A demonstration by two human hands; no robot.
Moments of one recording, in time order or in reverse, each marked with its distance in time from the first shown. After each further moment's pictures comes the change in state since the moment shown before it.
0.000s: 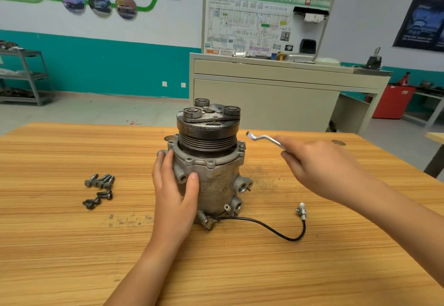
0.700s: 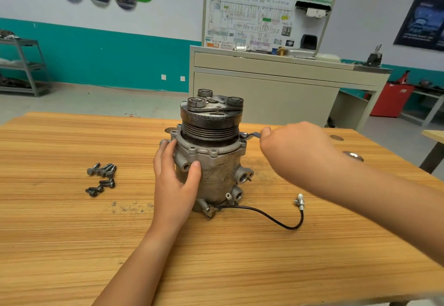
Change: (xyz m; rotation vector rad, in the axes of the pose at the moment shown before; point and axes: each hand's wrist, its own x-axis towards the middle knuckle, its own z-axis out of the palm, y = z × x) left_hand 0.002 0.000 -0.005 -0.033 0.017 -0.020; right_hand 0.018 -0.062 -0.039 -0.560 -0.344 -0.077
